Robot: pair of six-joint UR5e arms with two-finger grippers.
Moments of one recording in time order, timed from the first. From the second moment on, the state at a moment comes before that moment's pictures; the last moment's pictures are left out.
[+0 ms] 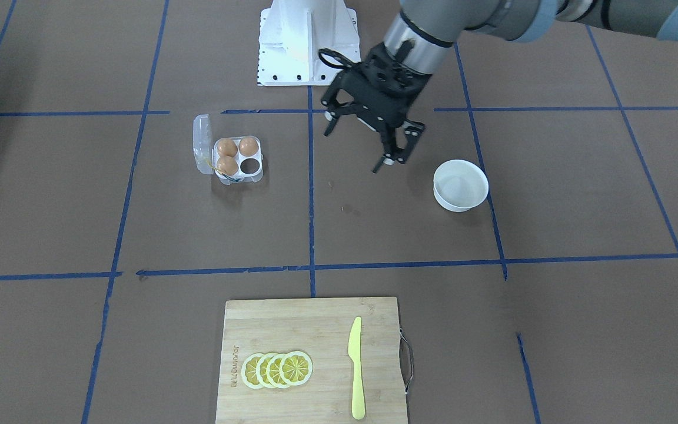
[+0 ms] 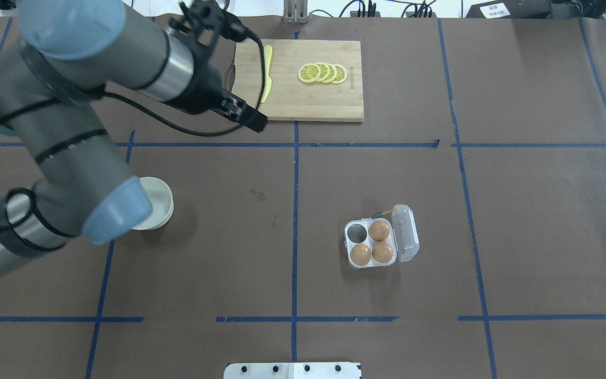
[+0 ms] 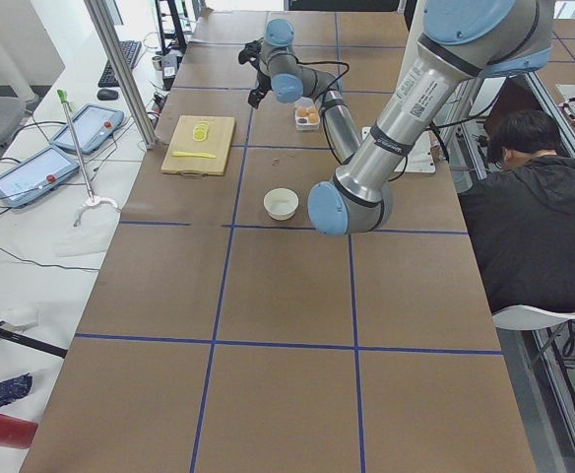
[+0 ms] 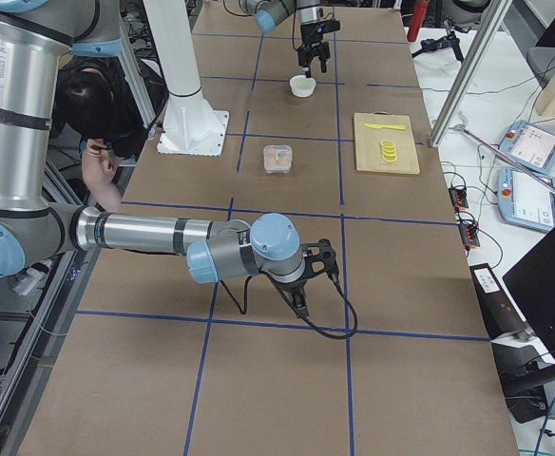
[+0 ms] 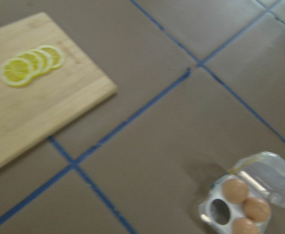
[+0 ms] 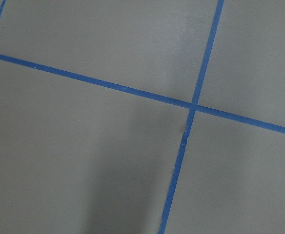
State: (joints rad) left arm -0.82 -2.24 -1.87 -1.72 -2.04 -0.62; right arm 1.58 -1.79 1.76 -1.25 2.43 -0.06
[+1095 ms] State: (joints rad) left arm -1.38 -1.77 -1.73 -1.56 -2.19 0.06; right arm 1.58 -1.80 1.76 -1.25 2.43 -0.06
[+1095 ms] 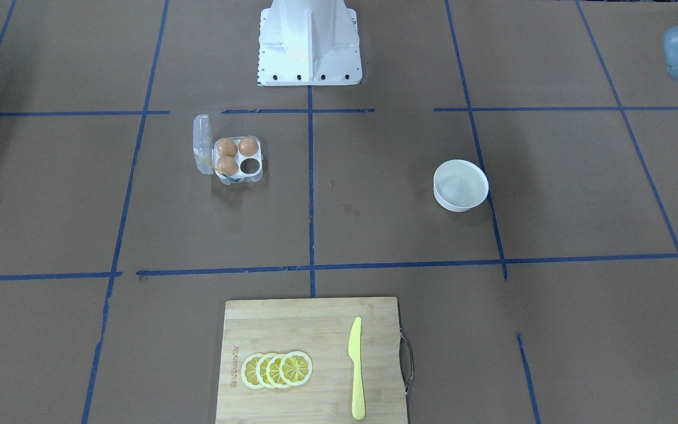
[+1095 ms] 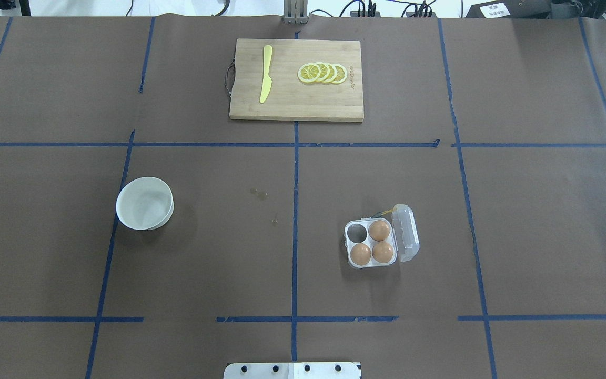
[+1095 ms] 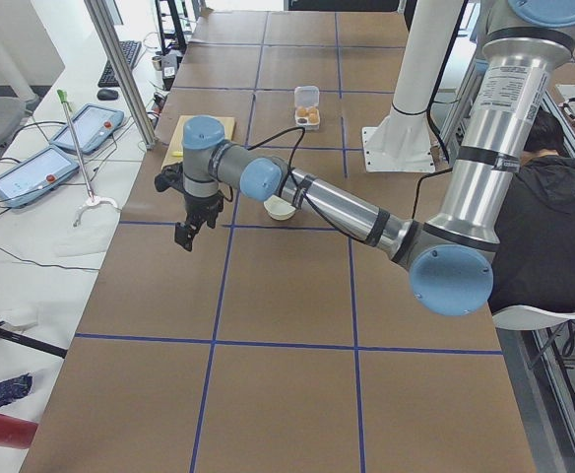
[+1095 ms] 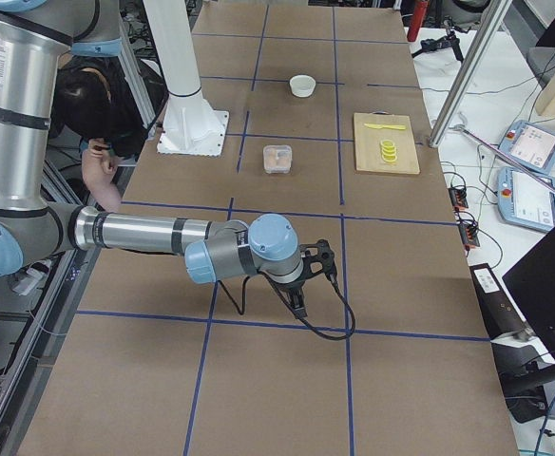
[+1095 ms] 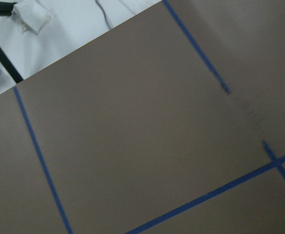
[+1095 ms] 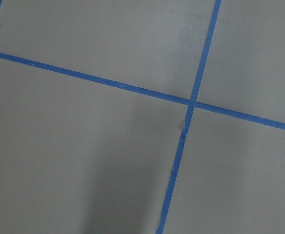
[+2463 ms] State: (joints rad) left arm -1.61 -1.55 -1.71 -1.47 -2.28 0.28; right arm 1.05 -1.71 1.98 -1.15 2.26 0.76
